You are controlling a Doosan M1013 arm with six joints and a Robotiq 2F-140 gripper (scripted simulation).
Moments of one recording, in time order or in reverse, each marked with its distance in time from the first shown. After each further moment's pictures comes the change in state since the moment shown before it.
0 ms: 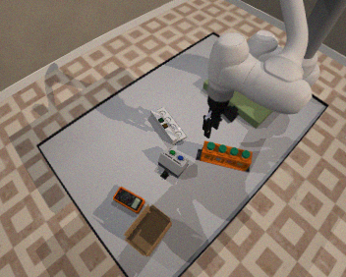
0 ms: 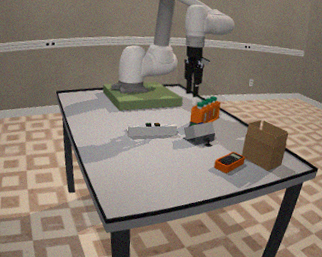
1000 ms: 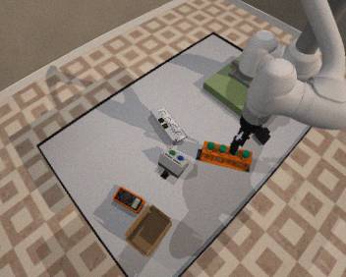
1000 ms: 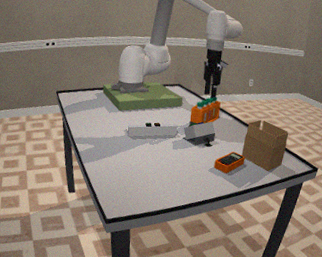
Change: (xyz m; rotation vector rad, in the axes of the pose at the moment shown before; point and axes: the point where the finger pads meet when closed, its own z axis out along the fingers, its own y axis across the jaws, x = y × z) arm 0.127 -0.014 0.018 0.000 -0.033 0.053
